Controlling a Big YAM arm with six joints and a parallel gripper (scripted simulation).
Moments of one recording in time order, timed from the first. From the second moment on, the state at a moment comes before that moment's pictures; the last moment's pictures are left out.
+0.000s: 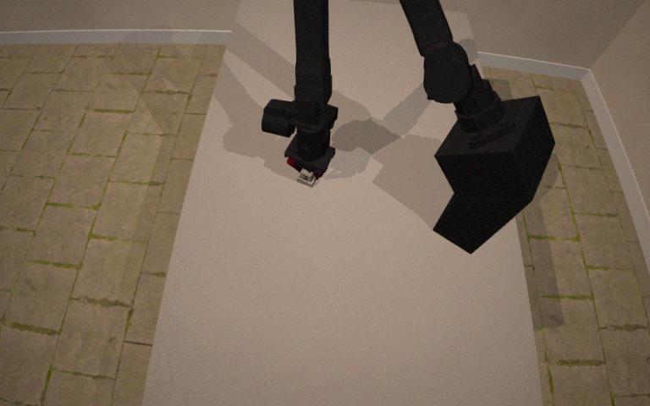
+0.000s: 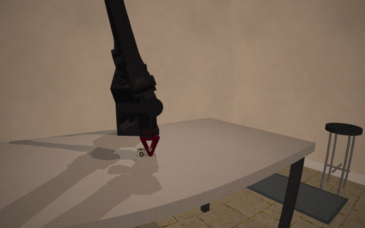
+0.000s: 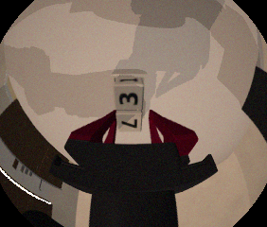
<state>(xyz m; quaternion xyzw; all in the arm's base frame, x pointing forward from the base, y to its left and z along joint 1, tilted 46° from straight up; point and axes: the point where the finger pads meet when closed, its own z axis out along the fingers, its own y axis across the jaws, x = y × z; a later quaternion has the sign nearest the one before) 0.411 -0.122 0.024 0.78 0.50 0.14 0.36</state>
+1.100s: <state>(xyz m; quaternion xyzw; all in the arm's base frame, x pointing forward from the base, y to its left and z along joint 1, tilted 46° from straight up) 0.411 -0.122 0.024 0.78 0.50 0.14 0.36</state>
